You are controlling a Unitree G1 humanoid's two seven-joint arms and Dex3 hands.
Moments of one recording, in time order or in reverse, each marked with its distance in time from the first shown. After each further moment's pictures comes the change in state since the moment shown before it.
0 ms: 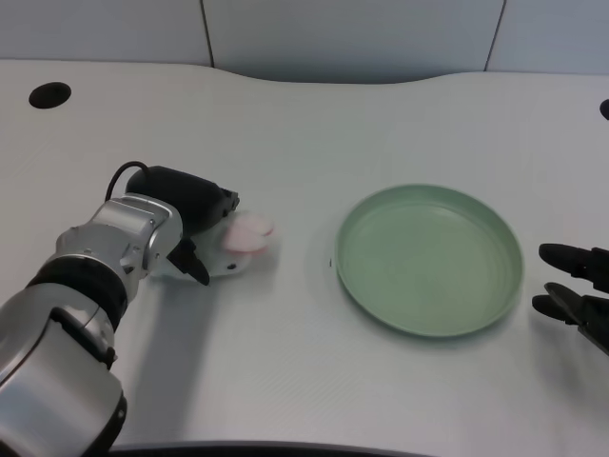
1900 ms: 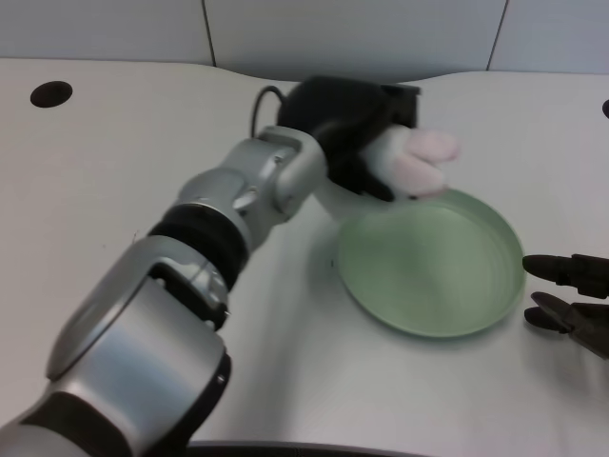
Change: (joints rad) left arm -0.172 -0.278 0.157 -0.032 -0.160 -0.166 0.175; right arm -0.053 -0.043 0.044 0.073 -0.059 0.028 0.059
